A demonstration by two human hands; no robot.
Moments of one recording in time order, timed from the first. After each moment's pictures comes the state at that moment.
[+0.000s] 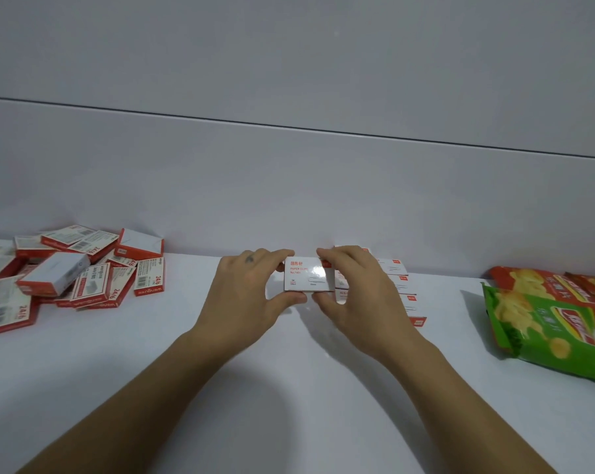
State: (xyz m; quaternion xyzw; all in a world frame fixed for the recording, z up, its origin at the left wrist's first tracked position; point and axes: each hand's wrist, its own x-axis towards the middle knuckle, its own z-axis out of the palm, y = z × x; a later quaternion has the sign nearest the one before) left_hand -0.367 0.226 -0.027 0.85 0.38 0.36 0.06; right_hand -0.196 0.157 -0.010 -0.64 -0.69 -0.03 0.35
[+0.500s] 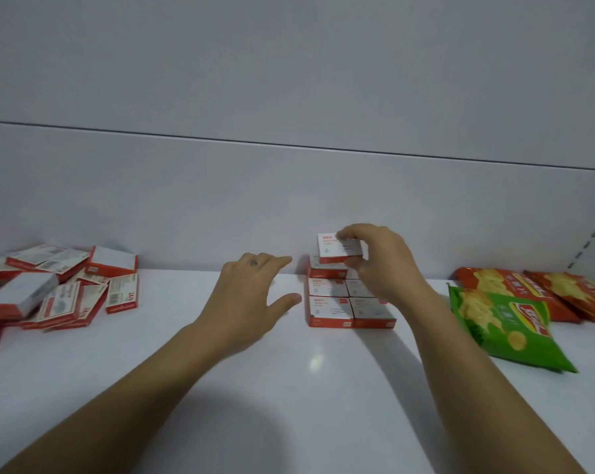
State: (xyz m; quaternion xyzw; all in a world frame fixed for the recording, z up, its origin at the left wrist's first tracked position) left_hand -0.340 0.228 -0.017 0.88 0.39 0.27 0.06; right_hand -0.124 0.179 0.026 -0.72 -0.63 -0.04 0.28
